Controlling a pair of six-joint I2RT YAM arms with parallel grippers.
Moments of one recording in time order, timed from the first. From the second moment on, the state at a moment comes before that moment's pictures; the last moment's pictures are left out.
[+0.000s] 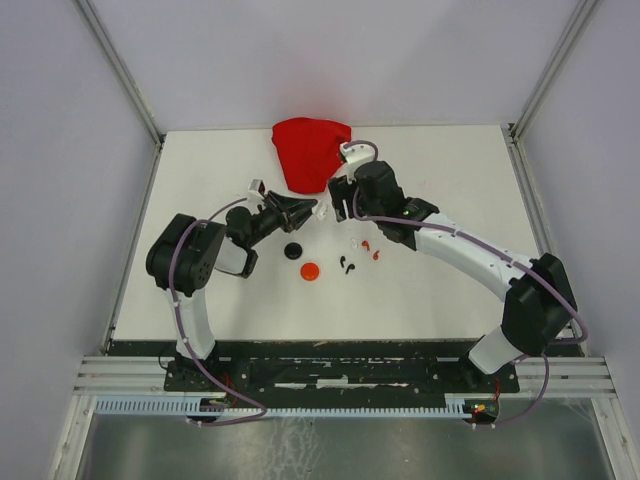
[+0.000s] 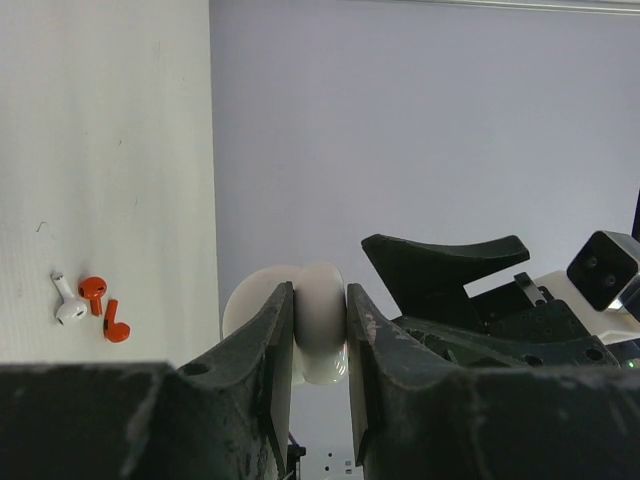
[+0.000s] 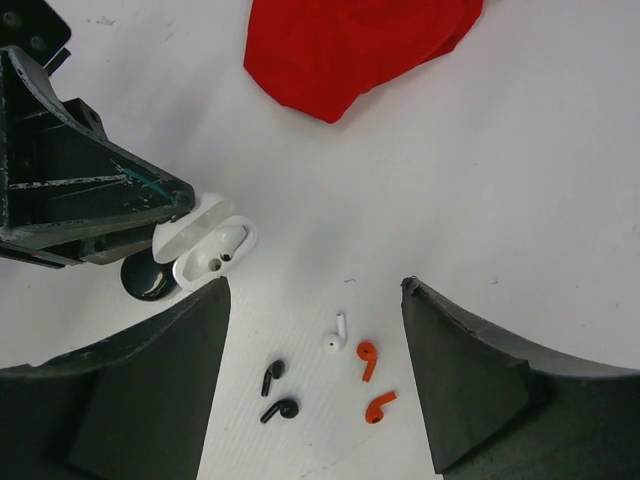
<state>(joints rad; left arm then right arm) -0.29 1.96 0.66 1.39 0.58 -1.65 0.71 1.57 1.24 -0.17 0.22 0.13</state>
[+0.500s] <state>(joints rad) -0.25 1.97 0.60 1.47 0.57 -1.65 0.65 1.64 1.24 -0.37 0.27 0.18</state>
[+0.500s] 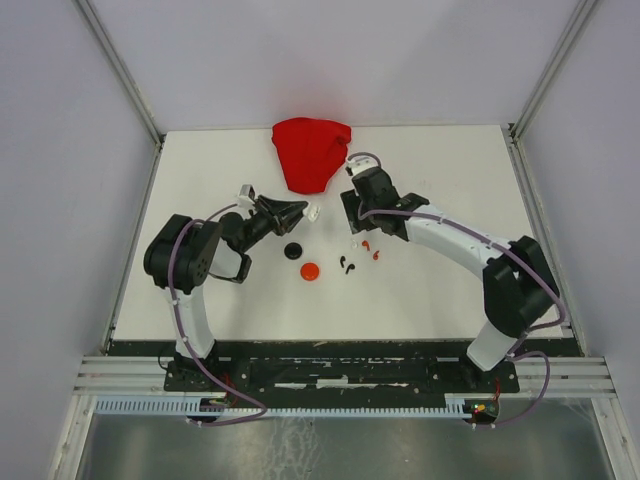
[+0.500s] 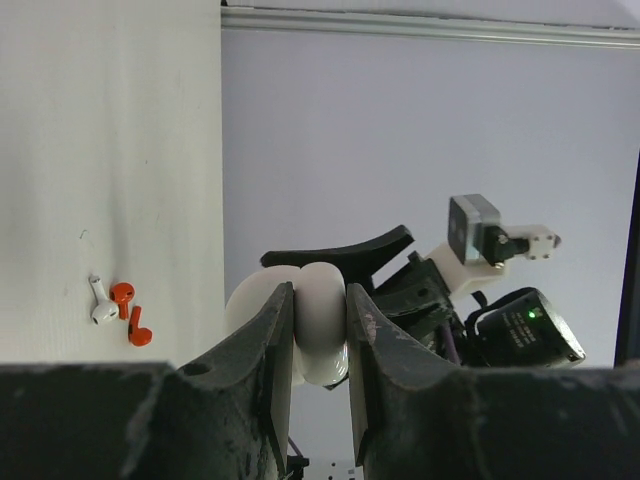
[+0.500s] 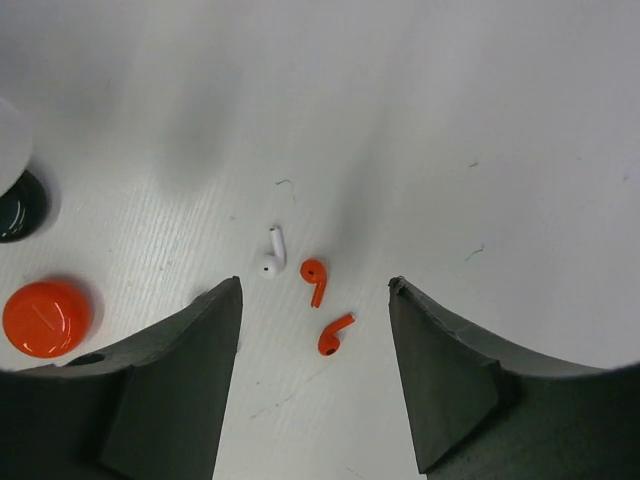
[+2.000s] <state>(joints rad) -0.15 1.95 0.55 1.48 0.59 -1.65 0.65 1.95 1.35 -0.47 0.04 0.33</state>
